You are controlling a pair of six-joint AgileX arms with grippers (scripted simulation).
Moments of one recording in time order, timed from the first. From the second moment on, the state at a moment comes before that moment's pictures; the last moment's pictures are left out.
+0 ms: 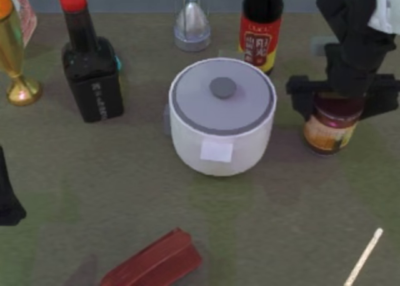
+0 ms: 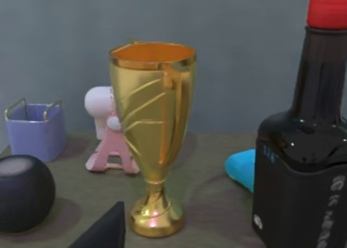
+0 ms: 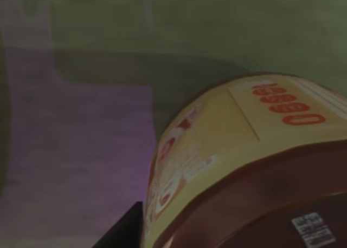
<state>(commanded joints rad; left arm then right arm) 0.00 0.00 0.00 0.00 0.00 0.00 0.29 2.16 1.67 -0.99 0.04 0.30</state>
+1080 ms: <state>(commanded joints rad) 0.00 0.00 0.00 0.00 0.00 0.00 0.29 2.16 1.67 -0.99 0.04 0.30</state>
